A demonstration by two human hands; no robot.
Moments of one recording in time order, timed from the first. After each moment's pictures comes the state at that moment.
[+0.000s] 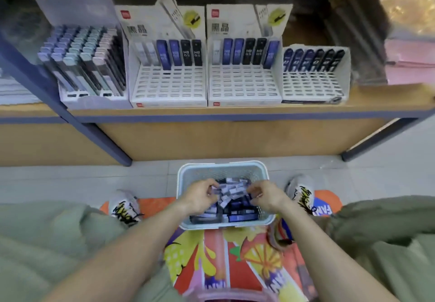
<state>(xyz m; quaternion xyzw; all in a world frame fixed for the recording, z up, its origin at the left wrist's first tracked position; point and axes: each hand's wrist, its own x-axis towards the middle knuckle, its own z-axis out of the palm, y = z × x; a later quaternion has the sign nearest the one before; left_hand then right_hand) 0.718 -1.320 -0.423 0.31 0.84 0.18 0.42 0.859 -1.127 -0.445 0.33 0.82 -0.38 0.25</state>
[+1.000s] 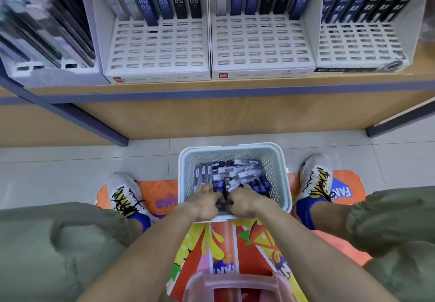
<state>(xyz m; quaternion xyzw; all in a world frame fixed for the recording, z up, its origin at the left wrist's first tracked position) 0.719 -1.333 -0.549 0.36 0.78 0.02 0.51 0.811 -1.194 -0.520 0.18 0.82 -0.32 0.44</state>
